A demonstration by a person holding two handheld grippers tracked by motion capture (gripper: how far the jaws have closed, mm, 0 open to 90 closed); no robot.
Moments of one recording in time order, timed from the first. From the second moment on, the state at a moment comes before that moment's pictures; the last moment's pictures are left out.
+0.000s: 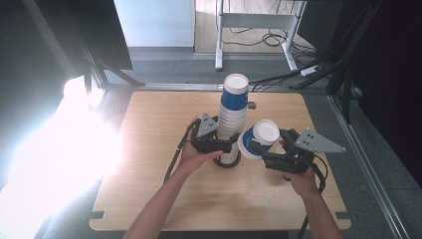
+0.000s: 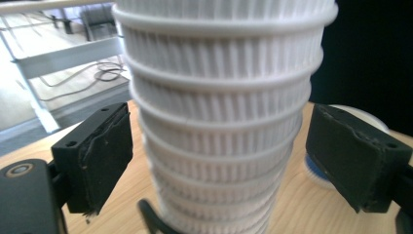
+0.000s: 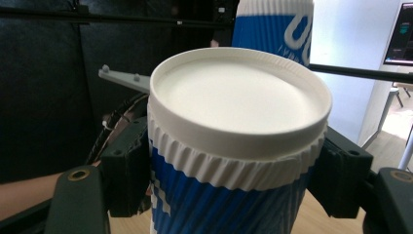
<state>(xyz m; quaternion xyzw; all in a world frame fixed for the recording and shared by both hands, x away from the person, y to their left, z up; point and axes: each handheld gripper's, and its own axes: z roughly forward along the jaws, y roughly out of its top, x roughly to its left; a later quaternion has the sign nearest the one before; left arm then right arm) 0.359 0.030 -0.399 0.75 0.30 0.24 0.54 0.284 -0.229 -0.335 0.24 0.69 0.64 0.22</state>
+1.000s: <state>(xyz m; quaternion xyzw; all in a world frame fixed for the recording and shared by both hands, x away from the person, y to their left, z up) 0.283 0.110 -0.457 0.76 0.31 0.19 0.54 0.286 -0.198 -0.414 0.25 0.72 0.62 0.18</state>
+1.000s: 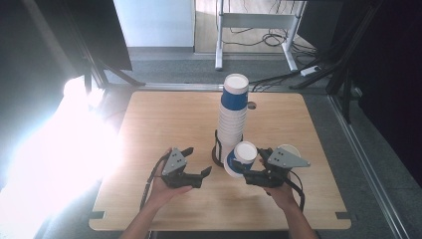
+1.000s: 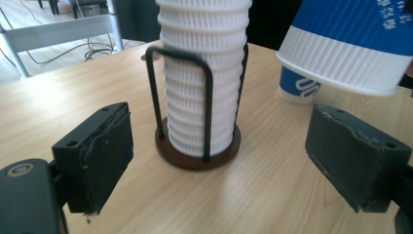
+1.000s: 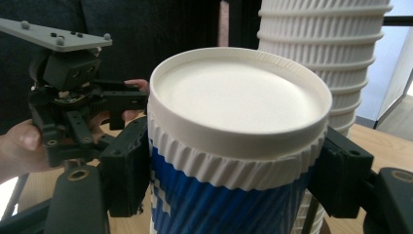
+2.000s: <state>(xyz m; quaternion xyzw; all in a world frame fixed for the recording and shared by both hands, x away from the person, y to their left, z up) 0.268 0.058 -0.464 0.79 0.26 0.16 0.53 0.282 -0.160 -0.434 0.24 0.75 0.60 0.16</state>
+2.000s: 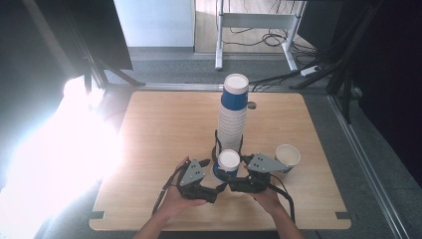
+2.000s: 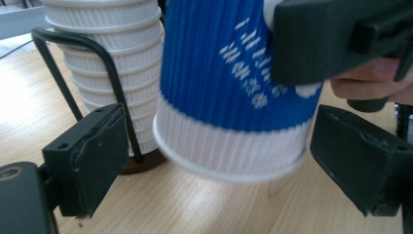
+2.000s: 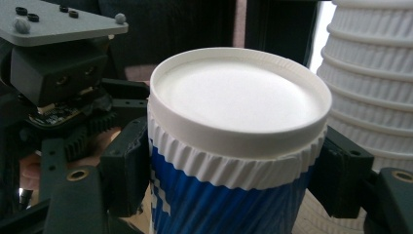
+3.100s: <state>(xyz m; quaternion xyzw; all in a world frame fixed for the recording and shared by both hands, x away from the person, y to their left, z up) 0.270 0.062 -0.468 0.83 0.23 0.20 0.47 0.287 -0.169 -0.433 0.26 0.75 0.59 0.12</state>
